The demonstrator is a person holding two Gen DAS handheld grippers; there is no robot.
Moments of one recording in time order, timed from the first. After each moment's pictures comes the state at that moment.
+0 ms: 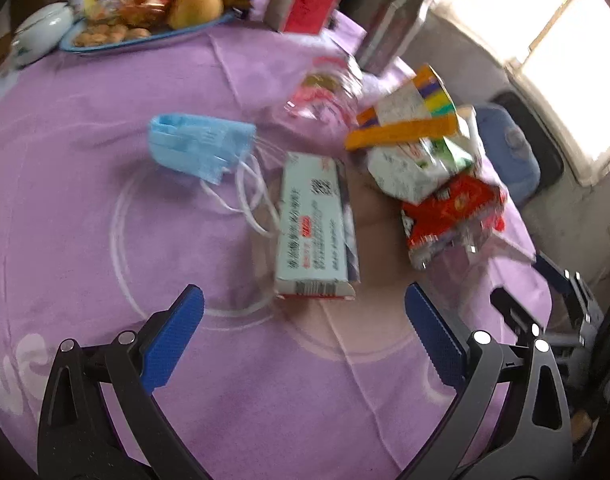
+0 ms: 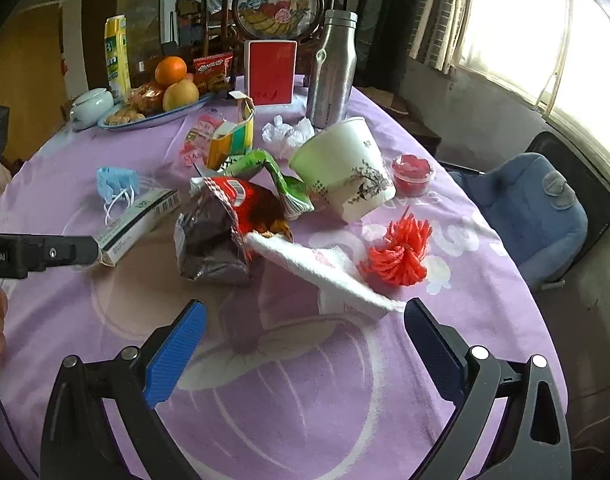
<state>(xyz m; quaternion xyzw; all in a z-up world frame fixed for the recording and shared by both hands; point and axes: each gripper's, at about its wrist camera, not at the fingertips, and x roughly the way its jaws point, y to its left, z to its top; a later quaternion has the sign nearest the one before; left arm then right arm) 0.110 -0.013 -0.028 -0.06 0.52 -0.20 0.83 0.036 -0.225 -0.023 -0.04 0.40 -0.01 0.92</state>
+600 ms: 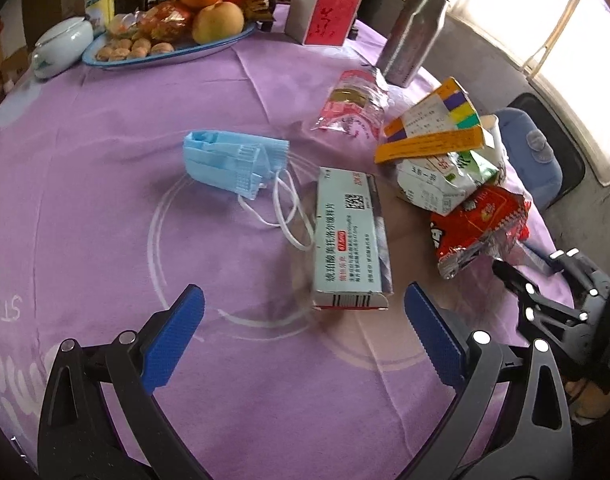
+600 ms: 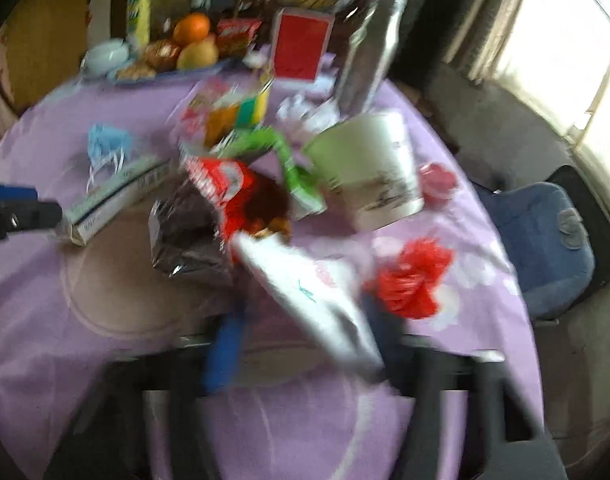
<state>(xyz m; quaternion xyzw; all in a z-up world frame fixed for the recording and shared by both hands) 0.113 0.001 -0.025 -0.05 0.51 -0.15 0.85 0.077 -0.213 -0.042 -0.12 0.45 0.03 0.89</state>
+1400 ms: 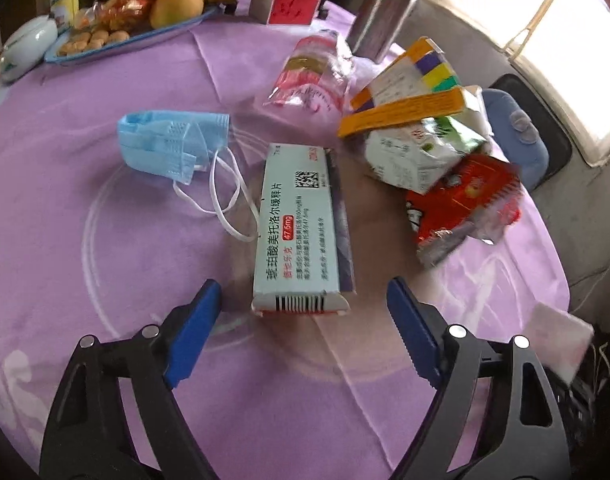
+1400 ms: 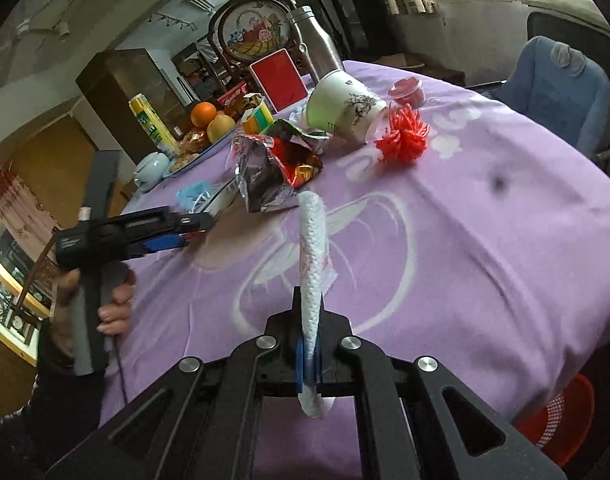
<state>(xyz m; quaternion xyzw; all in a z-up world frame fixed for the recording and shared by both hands) 0.119 -0.032 -0.046 -0.04 0.51 -0.19 0.84 -0.069 -0.269 -0.050 0.20 0.37 0.10 0.90</state>
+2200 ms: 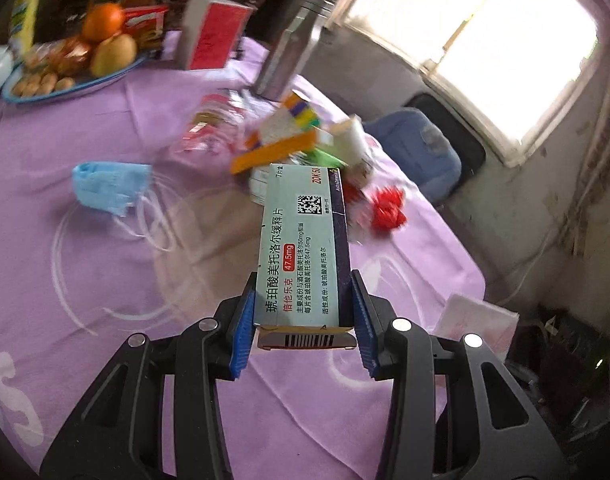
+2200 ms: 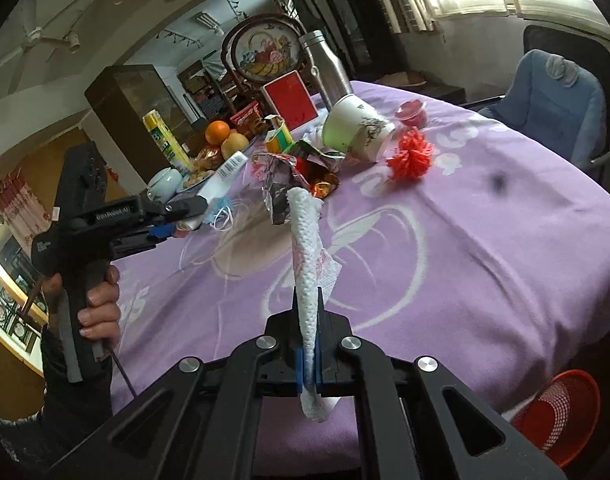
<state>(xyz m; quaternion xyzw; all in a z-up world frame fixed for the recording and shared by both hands) 0.067 -0.047 0.011 -0.07 0.45 -0.33 0.83 -0.100 -0.262 -0.029 0.21 0.34 0.09 0.91</state>
